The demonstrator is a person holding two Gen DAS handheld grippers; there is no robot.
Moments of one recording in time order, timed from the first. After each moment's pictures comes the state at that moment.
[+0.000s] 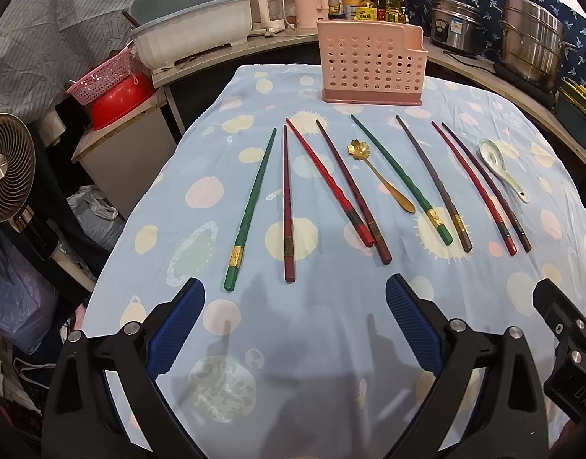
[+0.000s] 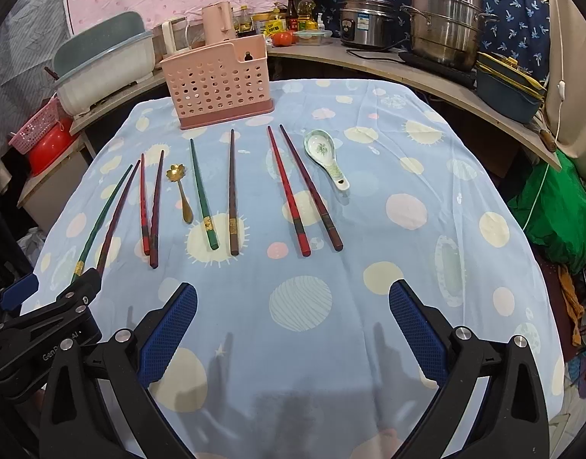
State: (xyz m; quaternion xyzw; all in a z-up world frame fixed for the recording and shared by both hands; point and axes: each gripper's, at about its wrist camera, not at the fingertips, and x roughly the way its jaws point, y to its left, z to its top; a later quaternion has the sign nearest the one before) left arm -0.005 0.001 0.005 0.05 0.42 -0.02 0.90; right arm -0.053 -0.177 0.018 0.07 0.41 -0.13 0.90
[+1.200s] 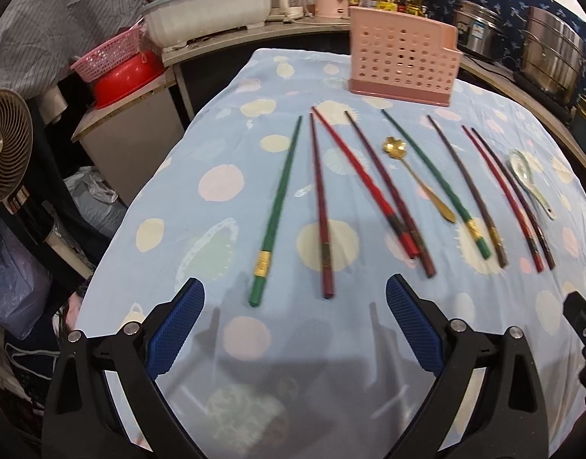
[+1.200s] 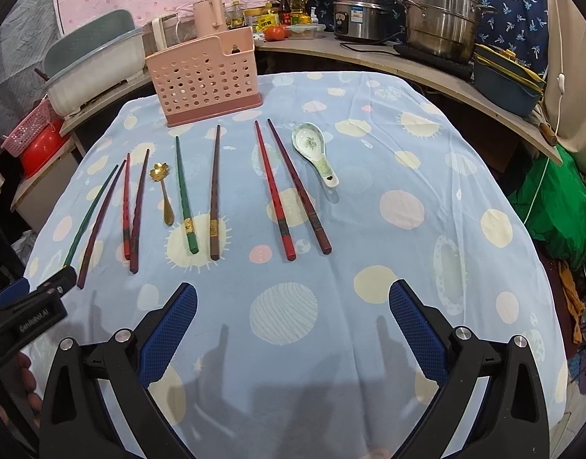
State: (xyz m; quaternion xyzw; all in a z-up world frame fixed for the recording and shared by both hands) left arm 0.026 0.039 -0.014 0.02 0.44 0.00 0.90; right arm -0.040 -0.192 0.005 0.08 0.42 -0.14 0.90
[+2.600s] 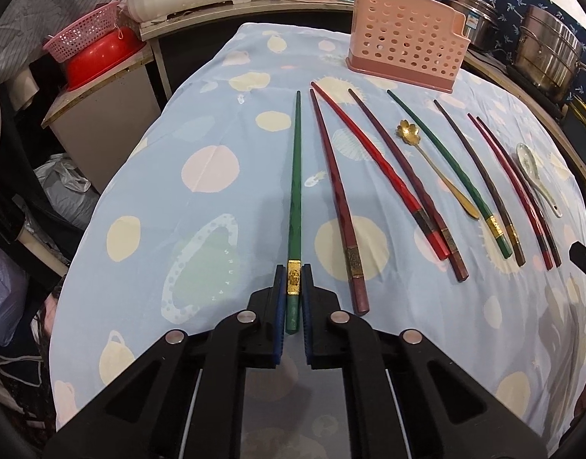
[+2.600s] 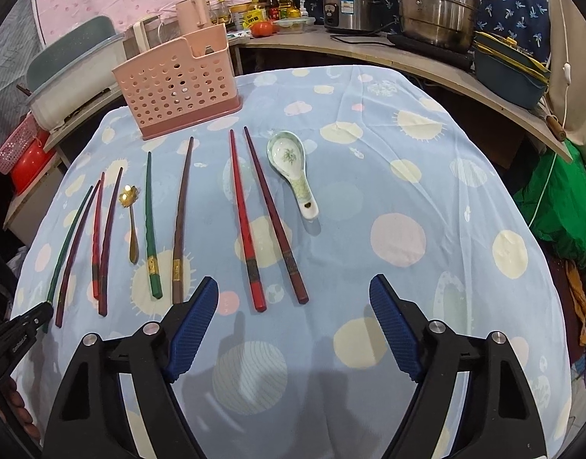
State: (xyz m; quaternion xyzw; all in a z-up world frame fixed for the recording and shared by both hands) left arm 0.053 0.057 -0.036 0.00 0.48 -0.05 0.88; right arm -0.001 -0.226 -0.004 0.10 0.42 -0.14 0.89
